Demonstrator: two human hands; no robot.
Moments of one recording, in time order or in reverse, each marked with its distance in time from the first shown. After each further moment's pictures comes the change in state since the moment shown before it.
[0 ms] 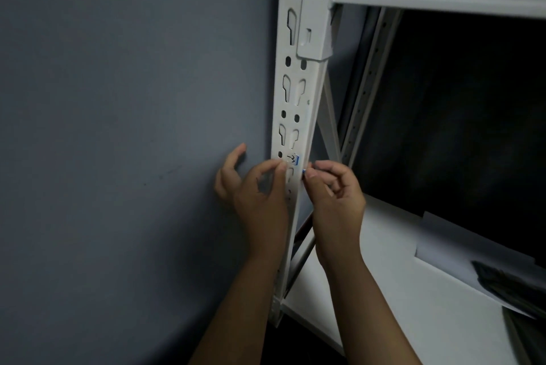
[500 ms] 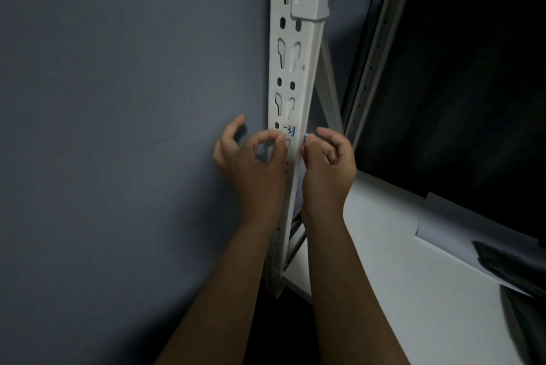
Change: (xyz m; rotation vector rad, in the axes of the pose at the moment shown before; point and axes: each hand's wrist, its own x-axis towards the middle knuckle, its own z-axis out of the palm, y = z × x) left_hand 0.001 0.007 0.000 0.084 -0.011 0.032; right_hand 0.005 0.002 0.014 0.176 0.143 0.085
